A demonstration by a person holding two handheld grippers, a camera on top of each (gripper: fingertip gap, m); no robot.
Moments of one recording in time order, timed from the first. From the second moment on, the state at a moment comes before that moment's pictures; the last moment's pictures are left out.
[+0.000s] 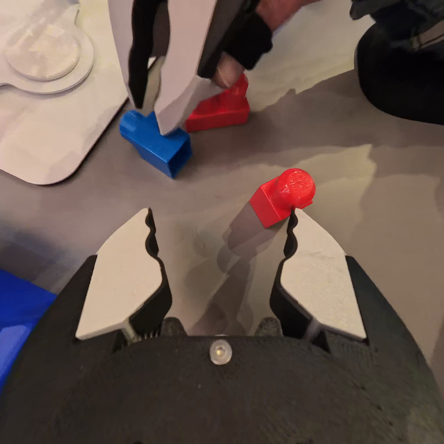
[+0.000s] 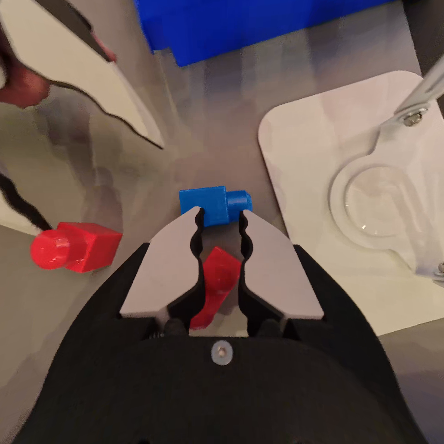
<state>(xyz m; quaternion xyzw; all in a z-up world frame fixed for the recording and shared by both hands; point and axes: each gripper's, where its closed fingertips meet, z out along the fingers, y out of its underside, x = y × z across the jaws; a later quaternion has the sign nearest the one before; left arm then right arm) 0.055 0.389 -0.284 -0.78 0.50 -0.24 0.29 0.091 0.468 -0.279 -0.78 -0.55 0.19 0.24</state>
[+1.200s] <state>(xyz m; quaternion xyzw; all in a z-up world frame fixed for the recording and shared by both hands) 0.062 0.424 -0.203 -0.71 0.34 -0.54 0.30 0.062 0.446 -0.221 -0.60 -0.68 -0.02 0.43</state>
